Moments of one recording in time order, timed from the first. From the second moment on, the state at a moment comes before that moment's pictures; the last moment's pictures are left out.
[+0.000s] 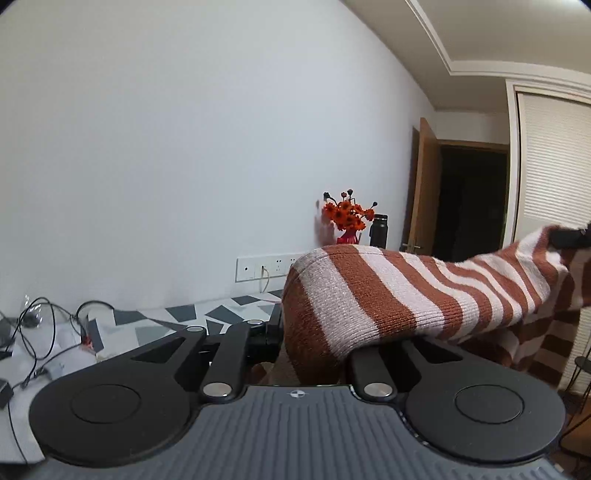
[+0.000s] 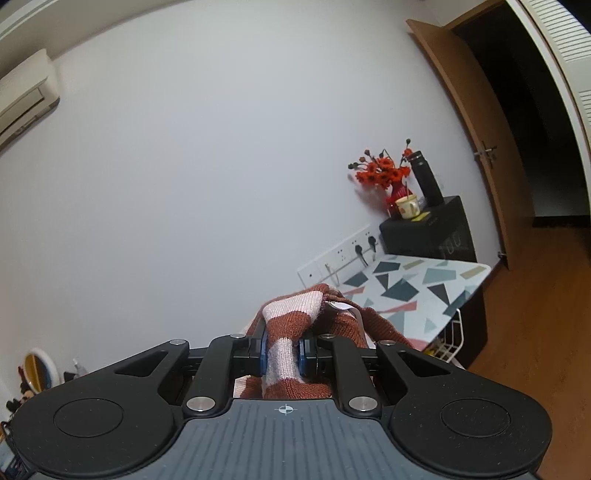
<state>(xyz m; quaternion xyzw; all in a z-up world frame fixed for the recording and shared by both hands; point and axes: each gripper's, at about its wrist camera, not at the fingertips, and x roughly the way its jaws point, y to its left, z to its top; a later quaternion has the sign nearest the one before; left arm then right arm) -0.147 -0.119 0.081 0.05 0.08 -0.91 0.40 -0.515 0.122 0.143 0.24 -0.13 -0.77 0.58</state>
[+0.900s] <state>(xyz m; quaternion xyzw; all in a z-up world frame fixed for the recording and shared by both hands) -0.342 -0.238 0.123 0.03 0.06 -0.85 0.52 -0.814 -0.086 0.147 0.20 -0.13 -0.68 0.70</state>
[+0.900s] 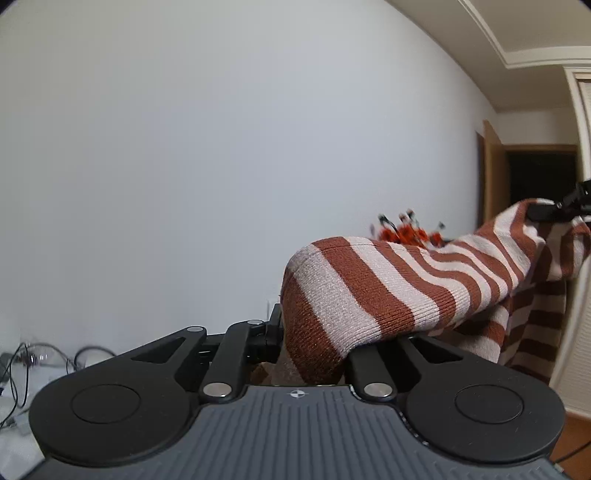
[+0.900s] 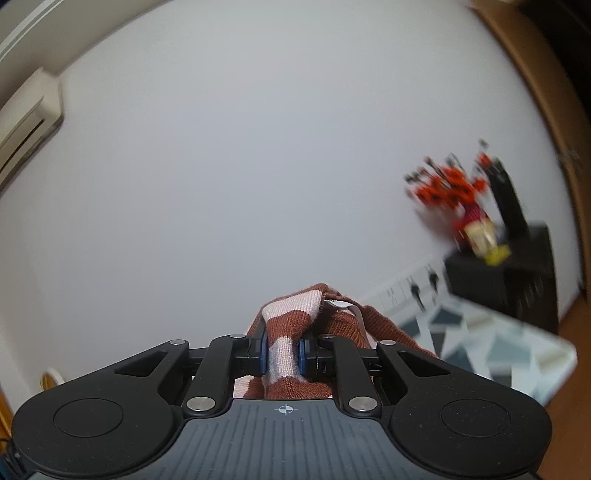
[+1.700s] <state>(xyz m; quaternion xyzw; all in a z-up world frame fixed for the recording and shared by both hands) -0.316 -0.413 -0.063 0.29 0.21 -0.74 0.57 -0.810 -0.474 -0.075 0.39 0.15 -0.60 0.69</state>
